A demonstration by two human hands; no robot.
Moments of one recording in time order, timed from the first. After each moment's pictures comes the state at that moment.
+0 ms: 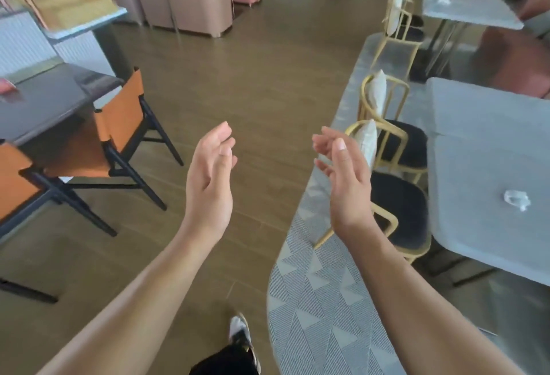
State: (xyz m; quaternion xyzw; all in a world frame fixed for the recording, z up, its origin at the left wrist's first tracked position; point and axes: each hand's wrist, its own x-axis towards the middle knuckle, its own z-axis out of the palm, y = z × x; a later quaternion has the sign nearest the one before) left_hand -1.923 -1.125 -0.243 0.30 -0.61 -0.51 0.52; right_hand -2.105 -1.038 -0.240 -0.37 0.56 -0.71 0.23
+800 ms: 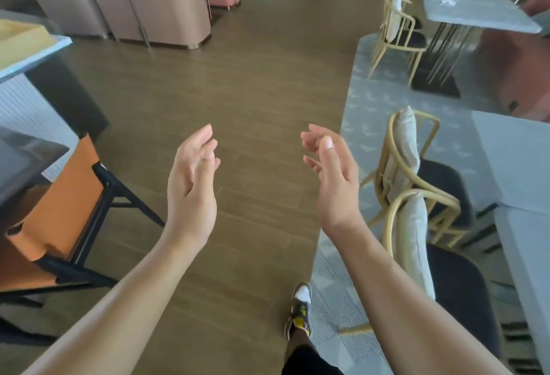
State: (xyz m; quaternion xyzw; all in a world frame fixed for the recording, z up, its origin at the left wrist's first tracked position) left_hand -2.086 -1.605 -0.256 0.30 -0.64 -0.50 0.50; right_hand -2.266 -1.507 -0.248 -0.34 0.54 -0.74 0.22
